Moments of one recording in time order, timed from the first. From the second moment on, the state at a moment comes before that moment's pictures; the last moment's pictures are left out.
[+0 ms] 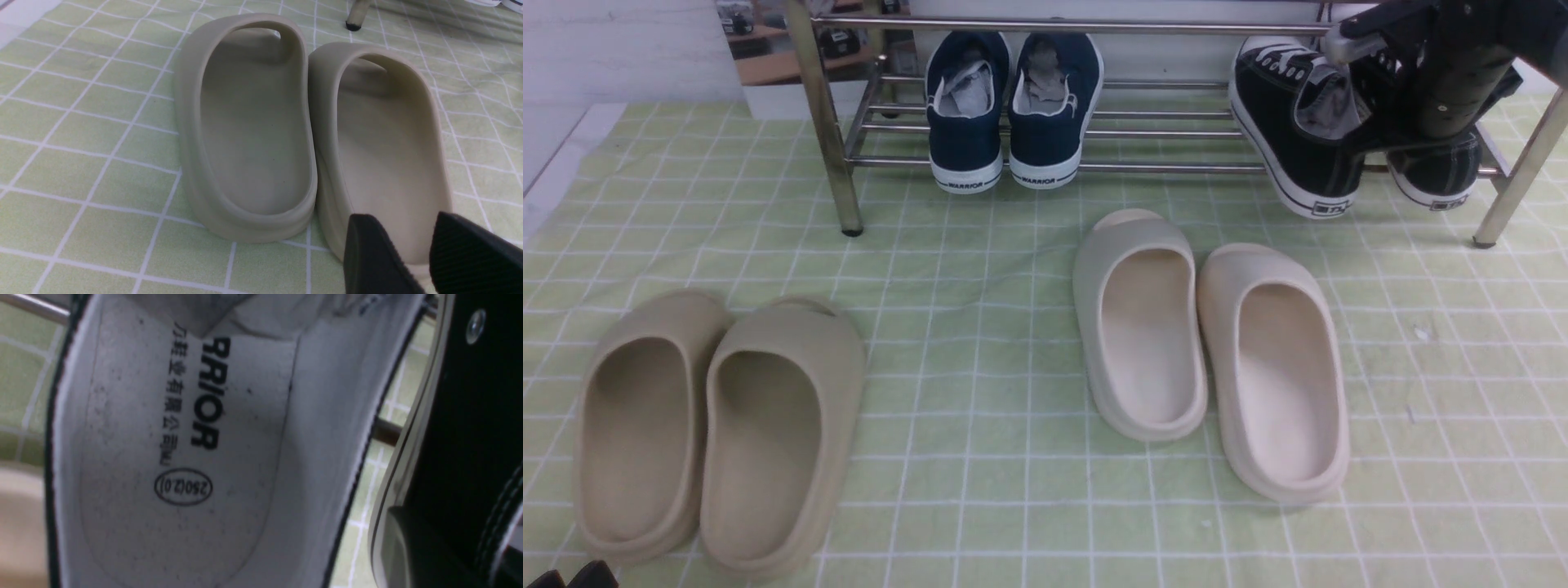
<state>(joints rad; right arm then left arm) 0.10 2.24 -2.12 -0.18 1.00 -0.12 0.00 -0.01 0.03 0.01 0.36 -0.25</state>
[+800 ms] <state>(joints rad) 0.10 2.08 -2.14 -0.16 1.23 -0.11 0.00 -0.01 0.03 0.01 0.36 -0.25</state>
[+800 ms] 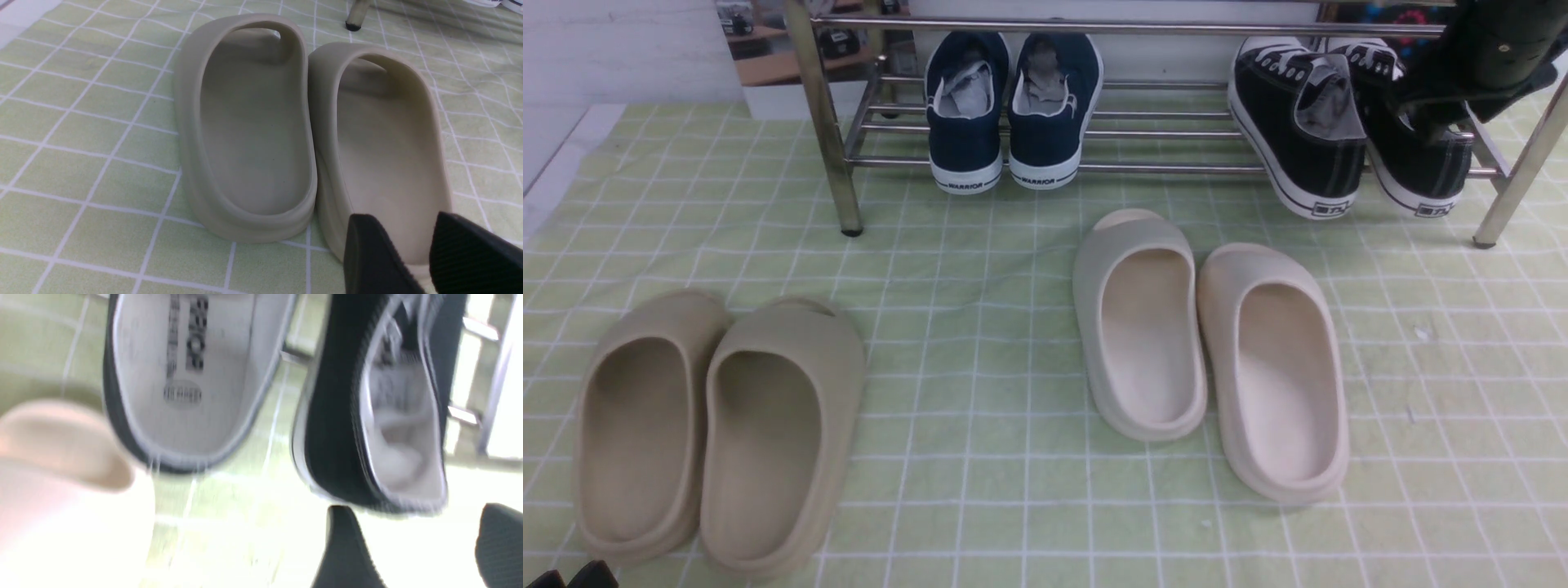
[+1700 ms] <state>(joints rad) 0.10 0.73 -1.05 0.13 0.91 -0.18 0.00 -0.01 0.03 0.01 0.36 -0.25</state>
